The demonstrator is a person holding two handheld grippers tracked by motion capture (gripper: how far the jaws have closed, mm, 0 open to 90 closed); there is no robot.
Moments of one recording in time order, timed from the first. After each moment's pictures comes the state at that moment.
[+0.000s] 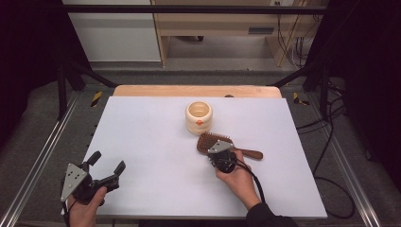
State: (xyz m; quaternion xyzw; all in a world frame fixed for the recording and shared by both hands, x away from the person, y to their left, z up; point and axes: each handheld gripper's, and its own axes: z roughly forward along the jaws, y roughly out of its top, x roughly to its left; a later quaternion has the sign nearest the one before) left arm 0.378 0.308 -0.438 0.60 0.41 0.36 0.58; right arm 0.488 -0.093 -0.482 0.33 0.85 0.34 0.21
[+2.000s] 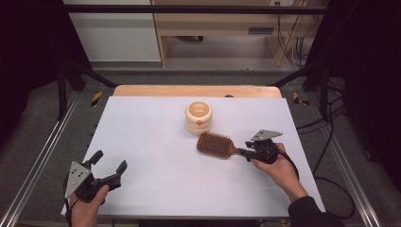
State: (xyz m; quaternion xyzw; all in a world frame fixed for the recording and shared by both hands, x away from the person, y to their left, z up) left arm 0.385 0.306 -0.442 0.62 0.41 0.36 0.57; right arm 0.503 -0.213 -0.452 0.38 0.83 0.37 0.18
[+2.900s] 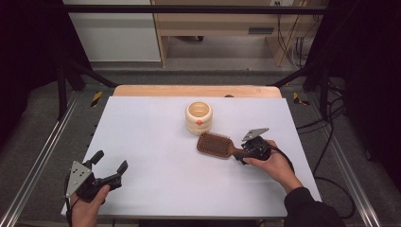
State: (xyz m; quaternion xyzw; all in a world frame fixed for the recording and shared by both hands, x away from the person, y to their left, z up) left arm 0.385 0.305 -0.442 0.62 0.41 0.36 0.56; right arm 0.525 -0.201 -0.467 0.33 0.88 0.31 0.13
